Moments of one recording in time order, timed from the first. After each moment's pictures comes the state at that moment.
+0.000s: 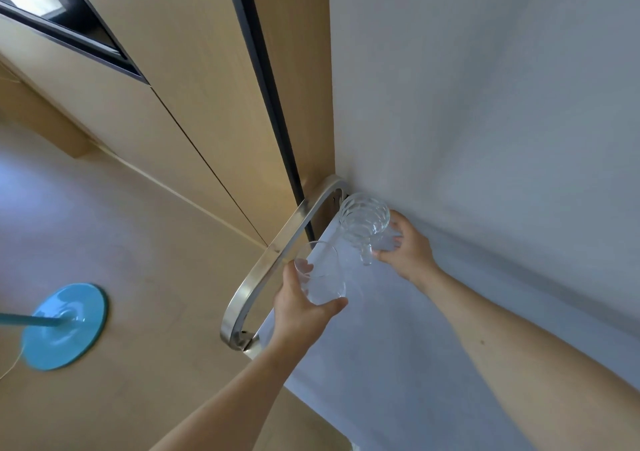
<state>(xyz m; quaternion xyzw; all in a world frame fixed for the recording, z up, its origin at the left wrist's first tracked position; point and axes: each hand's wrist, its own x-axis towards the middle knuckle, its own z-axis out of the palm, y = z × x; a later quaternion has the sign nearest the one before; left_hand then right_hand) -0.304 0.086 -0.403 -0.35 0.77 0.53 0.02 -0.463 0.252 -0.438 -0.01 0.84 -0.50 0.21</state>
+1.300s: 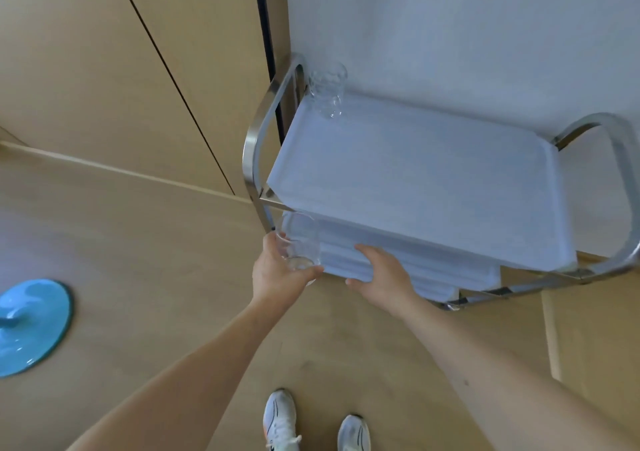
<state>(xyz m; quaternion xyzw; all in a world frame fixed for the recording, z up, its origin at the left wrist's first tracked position) -0.010 0.043 -0.429 -0.21 0.83 0.50 0.08 -0.022 0.252 -0.457 0.02 0.93 -0.30 0.22</state>
